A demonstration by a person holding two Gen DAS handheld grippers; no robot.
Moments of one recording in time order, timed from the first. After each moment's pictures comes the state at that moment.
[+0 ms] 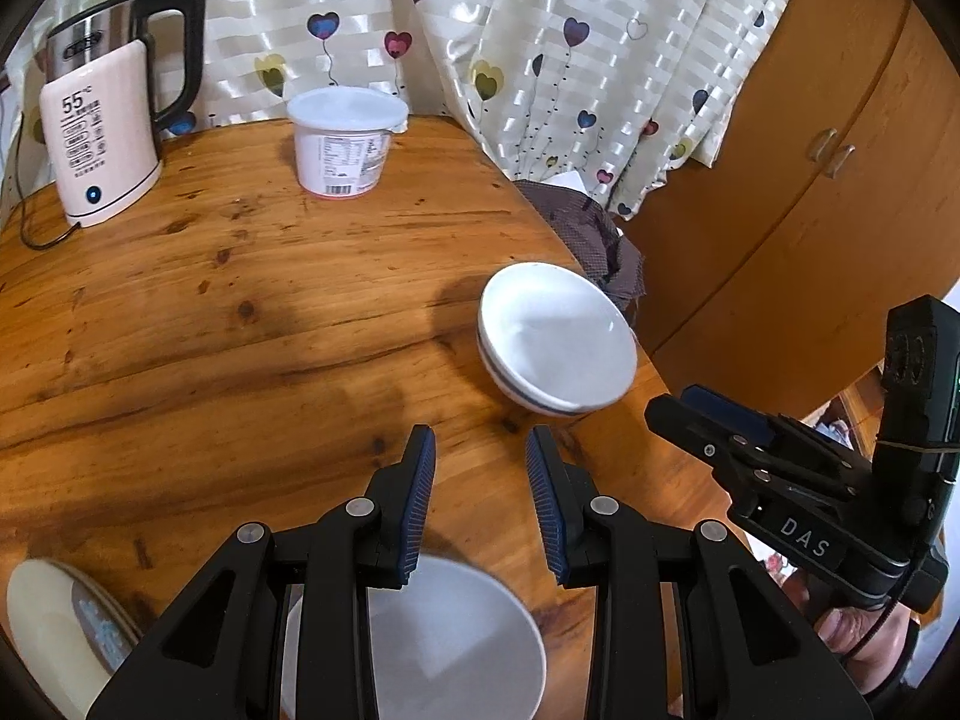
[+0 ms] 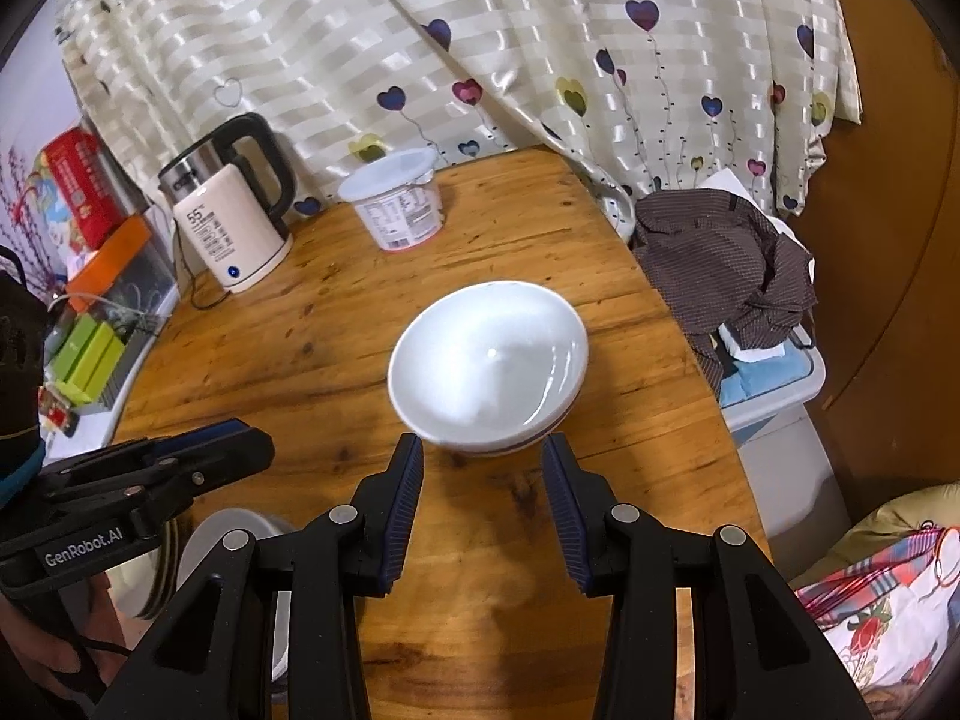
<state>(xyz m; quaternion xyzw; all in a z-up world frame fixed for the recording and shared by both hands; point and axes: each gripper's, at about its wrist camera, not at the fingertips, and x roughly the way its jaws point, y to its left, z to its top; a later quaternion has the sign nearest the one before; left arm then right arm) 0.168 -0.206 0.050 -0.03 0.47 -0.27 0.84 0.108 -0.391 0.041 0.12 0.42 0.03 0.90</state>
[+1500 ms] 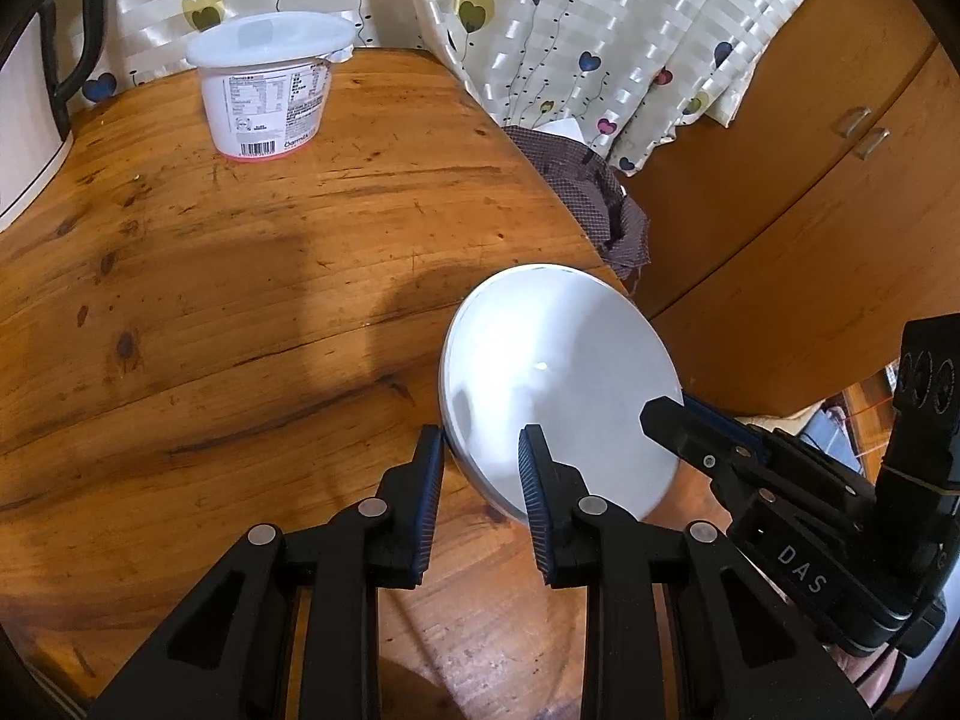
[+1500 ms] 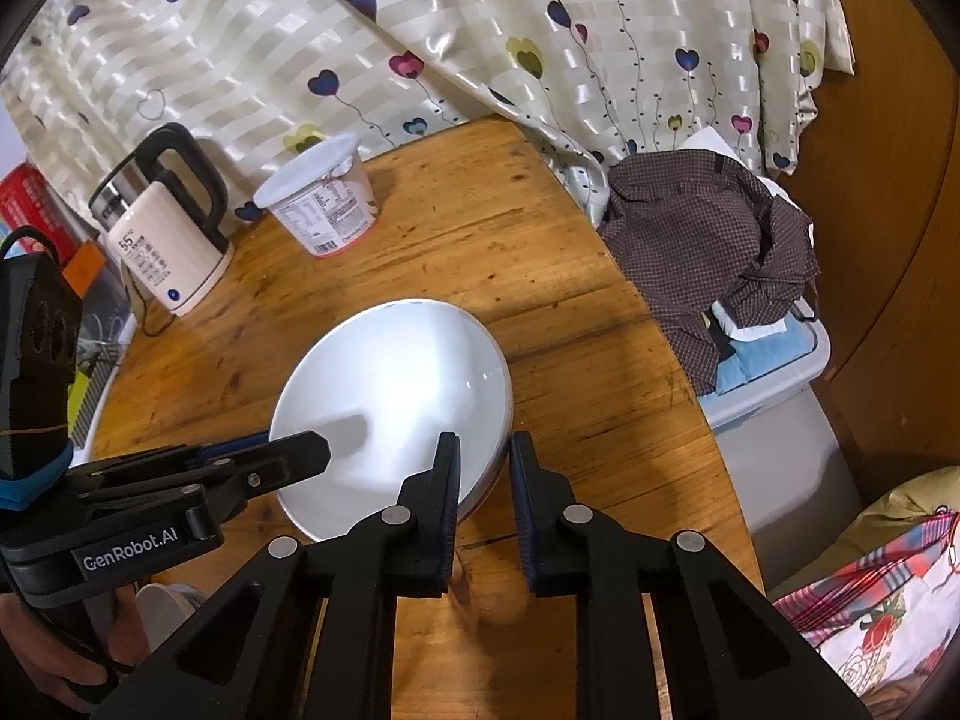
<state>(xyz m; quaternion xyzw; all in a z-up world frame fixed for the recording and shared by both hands) 0.237 -0.267 0.005 -0.03 0.53 -0.29 0.79 0.168 -0.430 0.001 0.15 0.45 0.00 0.88</state>
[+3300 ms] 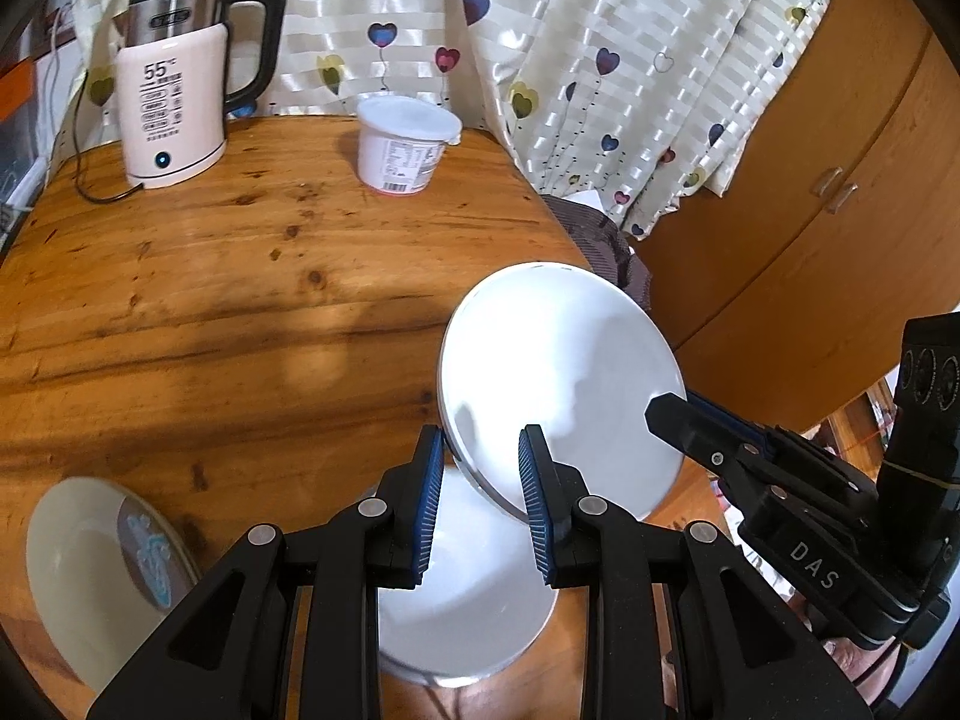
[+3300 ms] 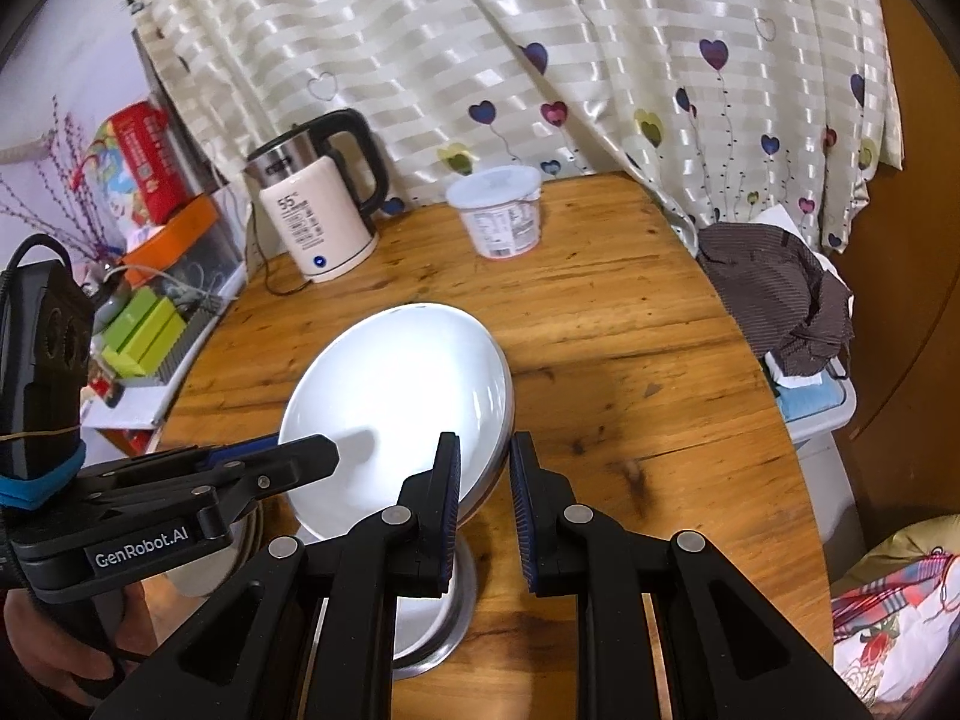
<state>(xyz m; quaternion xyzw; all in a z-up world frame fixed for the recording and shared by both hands) 0.130 -0.149 0.073 -0.07 0.47 -0.24 0.84 0.080 -0.323 0.080 0.10 0.40 0.08 0.91</state>
